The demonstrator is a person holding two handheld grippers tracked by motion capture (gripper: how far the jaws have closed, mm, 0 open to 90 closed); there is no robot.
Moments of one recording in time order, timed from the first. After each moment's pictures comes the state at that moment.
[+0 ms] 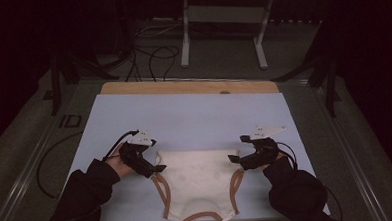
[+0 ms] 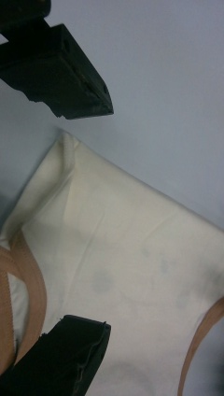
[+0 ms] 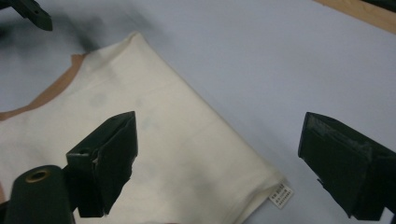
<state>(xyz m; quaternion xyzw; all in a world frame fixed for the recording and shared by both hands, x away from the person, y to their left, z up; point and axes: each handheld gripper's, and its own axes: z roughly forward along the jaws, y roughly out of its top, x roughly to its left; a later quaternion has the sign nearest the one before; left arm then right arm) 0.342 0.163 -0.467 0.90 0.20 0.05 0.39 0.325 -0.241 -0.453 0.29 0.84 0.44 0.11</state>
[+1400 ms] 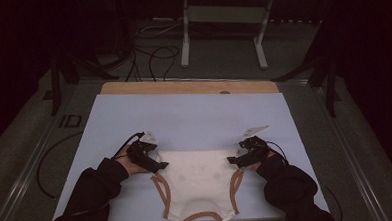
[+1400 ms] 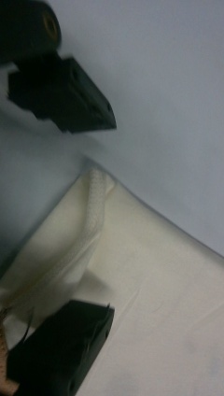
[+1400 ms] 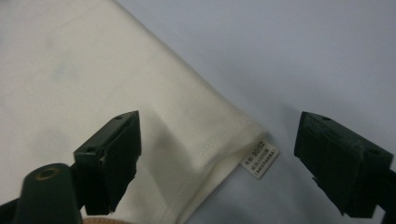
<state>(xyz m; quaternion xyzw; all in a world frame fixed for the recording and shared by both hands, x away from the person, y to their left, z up) 0.368 0.157 -0.516 0.91 0.26 0.05 0.33 0.360 -0.238 -0.512 0.34 0.87 0.34 0.08</state>
